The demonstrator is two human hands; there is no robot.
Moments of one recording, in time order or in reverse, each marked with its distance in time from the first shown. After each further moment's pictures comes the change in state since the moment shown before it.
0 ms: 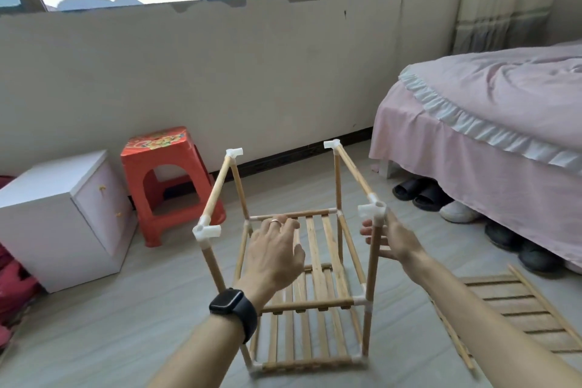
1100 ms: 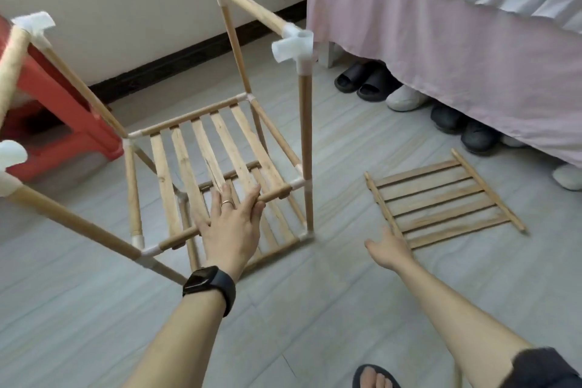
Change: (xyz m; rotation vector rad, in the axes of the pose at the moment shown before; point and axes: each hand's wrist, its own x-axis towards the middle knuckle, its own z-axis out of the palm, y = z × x) left_hand 0.026 0.016 0.215 0.027 -0.380 -0.210; right_hand 0.081 0.310 -0.076 -0.762 0.061 0.555
